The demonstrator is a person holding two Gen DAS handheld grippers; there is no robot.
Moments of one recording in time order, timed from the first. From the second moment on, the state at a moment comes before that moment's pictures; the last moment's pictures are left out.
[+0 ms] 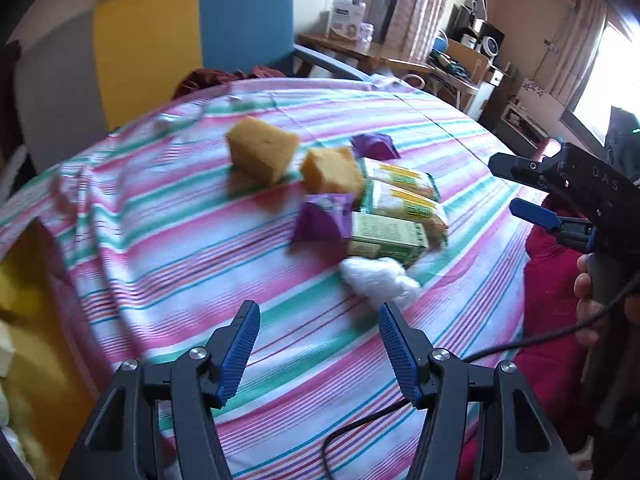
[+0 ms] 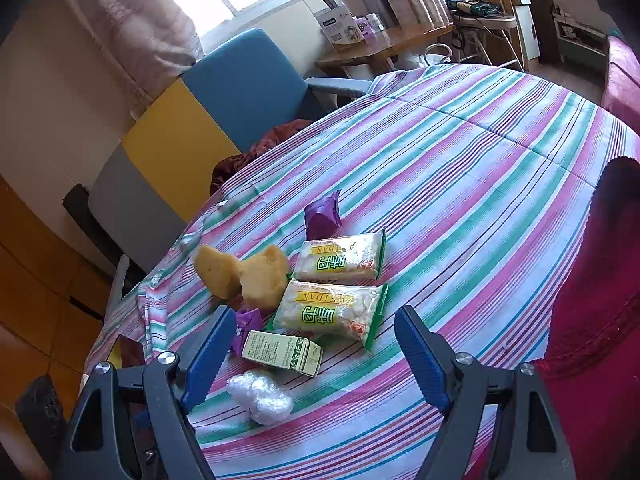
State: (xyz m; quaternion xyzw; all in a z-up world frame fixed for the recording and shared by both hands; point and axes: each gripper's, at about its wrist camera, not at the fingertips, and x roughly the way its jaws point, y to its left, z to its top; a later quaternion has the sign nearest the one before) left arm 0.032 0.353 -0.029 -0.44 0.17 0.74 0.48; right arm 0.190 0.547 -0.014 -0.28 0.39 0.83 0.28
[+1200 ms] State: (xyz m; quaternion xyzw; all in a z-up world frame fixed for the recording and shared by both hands) left arm 0.020 0.353 -0.081 -0.49 0.11 0.72 0.49; right arm 0.122 0.552 -0.047 -0.48 0.30 0.80 0.21
